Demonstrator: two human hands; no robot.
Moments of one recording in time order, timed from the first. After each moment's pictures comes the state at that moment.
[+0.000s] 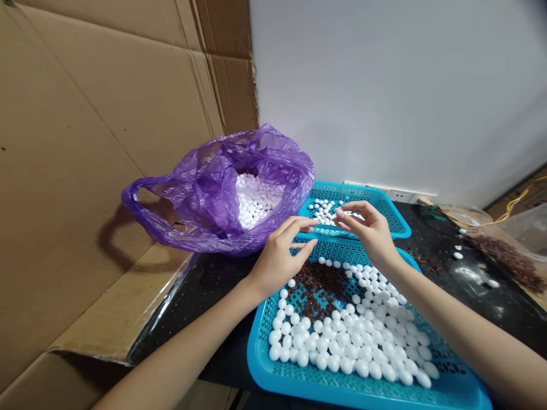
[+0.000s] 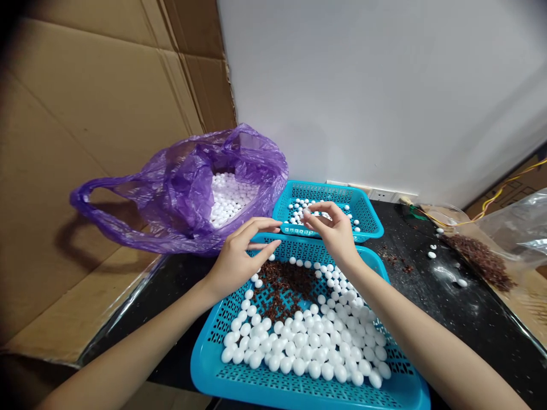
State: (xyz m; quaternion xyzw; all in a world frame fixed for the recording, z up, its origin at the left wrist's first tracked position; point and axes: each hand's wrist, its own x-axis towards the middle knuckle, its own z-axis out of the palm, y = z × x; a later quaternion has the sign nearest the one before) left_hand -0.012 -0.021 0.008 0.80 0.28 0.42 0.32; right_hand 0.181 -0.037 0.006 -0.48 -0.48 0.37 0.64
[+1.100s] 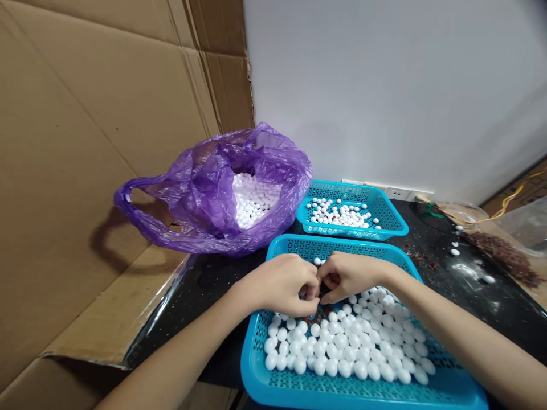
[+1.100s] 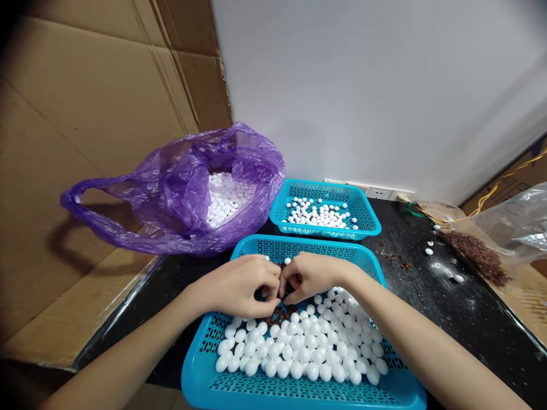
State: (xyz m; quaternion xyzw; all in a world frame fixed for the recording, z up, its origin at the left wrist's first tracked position) left_hand -0.019 -0.029 0.017 0.97 0.14 0.03 0.19; right_hand 0.172 -0.051 0.000 -0.35 -0.85 0.38 0.06
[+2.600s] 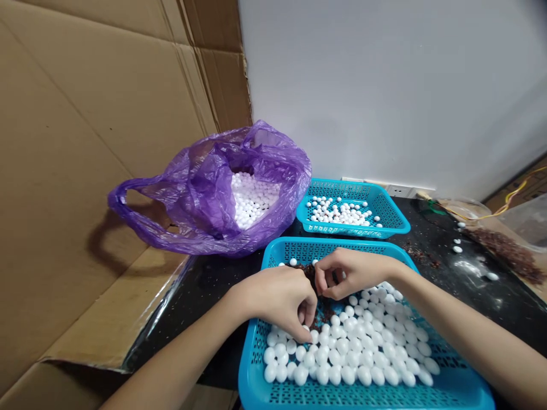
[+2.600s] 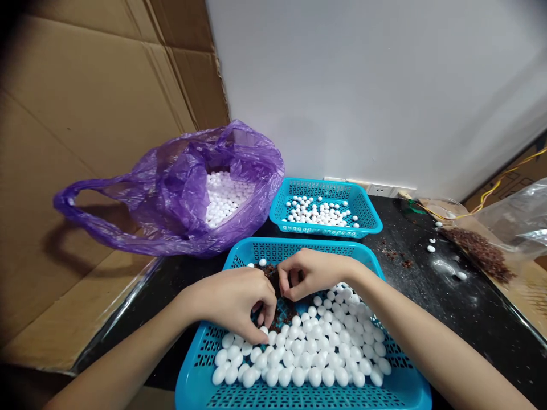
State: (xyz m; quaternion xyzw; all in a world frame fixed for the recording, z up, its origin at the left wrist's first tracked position) left_hand -0.026 -0.031 0.016 0.94 0.12 -0.06 0.30; right_hand 0.175 -0.053 0.009 -0.34 -0.79 0.49 0.11
